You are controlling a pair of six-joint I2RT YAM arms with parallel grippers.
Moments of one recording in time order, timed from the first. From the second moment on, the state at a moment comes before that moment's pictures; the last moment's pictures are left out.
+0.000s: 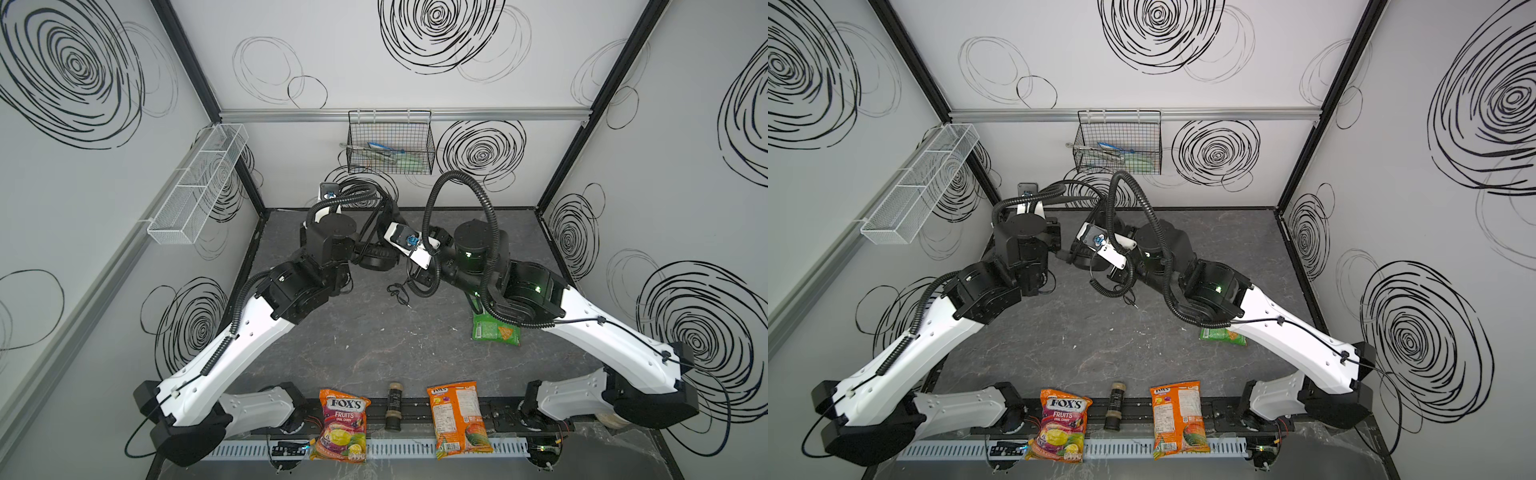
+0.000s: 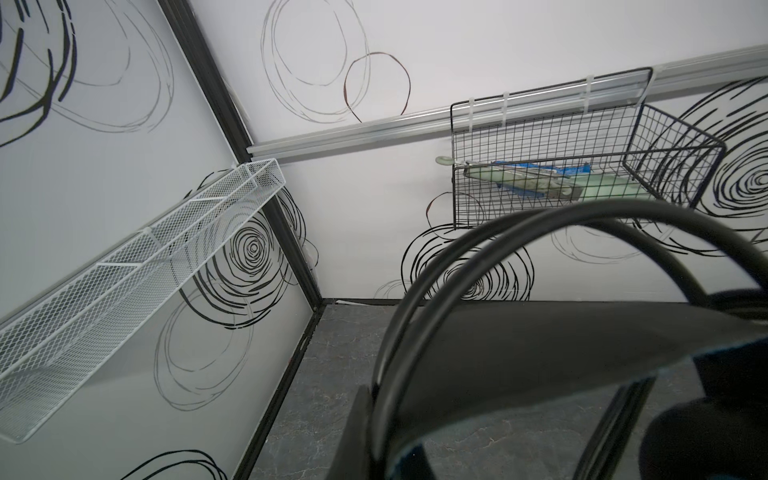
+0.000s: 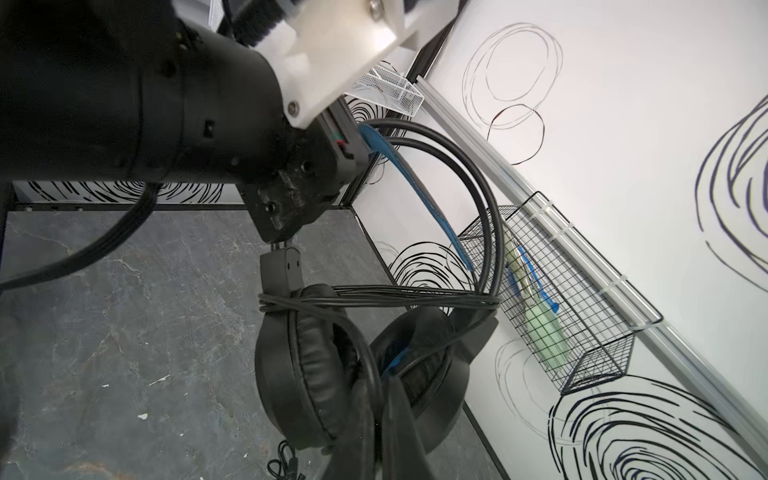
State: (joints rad) left arm -0.74 1.18 1.46 -0.53 -1.01 -0.03; right arm 1.12 1.35 1.65 -0.53 0.27 -0.51
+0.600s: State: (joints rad) left arm -0.85 1.18 1.50 -0.59 -0.90 0.11; right arm 1.05 1.34 1.64 -0.51 0.39 -0.69
